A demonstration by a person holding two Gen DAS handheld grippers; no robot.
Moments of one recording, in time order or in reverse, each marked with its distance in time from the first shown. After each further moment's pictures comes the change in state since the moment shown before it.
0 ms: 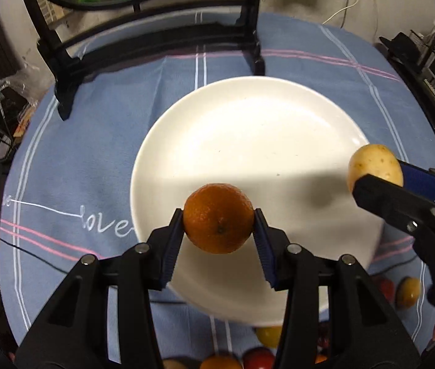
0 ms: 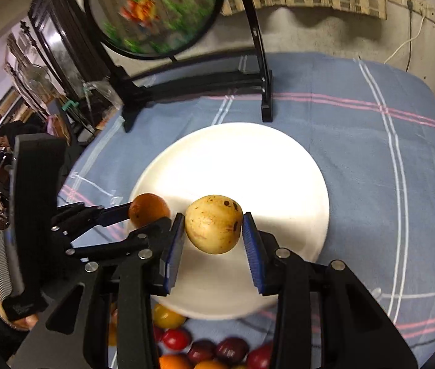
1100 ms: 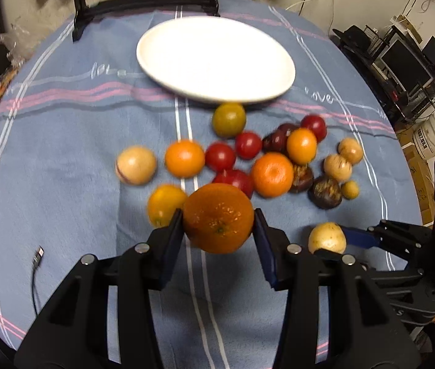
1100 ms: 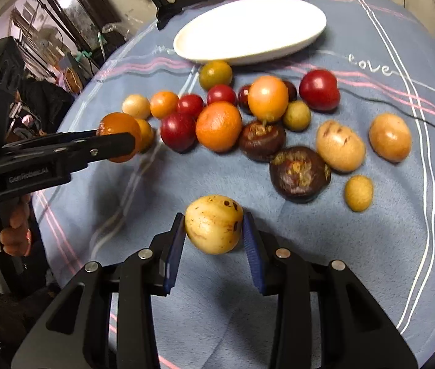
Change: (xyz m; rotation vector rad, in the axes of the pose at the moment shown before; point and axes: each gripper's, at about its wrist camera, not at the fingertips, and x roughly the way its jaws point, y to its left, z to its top) left arm -0.105 0.008 -0.196 -0.008 -0.002 -0.218; right arm -0.075 0.048 -0.226 0.014 0.154 0.078
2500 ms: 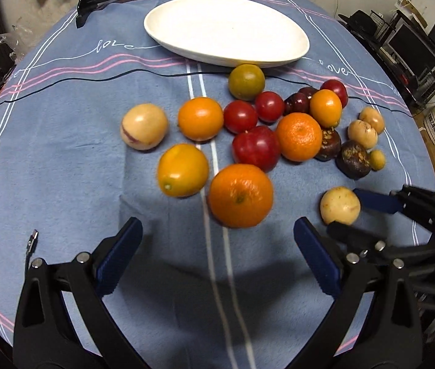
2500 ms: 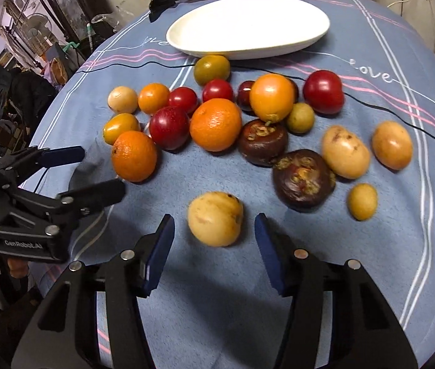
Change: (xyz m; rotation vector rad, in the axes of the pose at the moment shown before) left arm 0.030 0.006 -0.027 0.017 0.045 0.049; right arm 0.034 0.011 0.004 -0.048 0.032 -0.111
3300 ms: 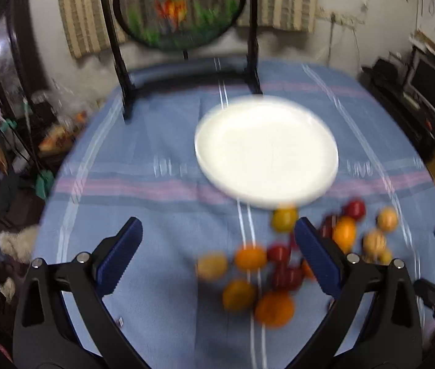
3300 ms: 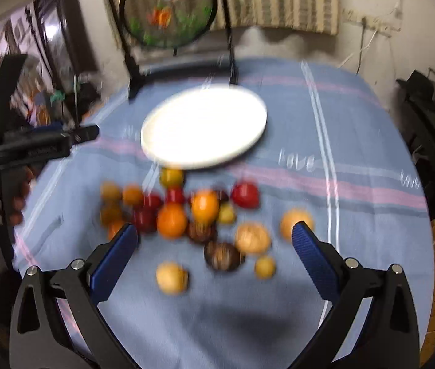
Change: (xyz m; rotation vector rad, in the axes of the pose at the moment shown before) left arm -0.078 0.018 0.075 0.019 -0.240 0.179; right arm -0.099 -0.024 0.012 0.024 -0.232 -0.125
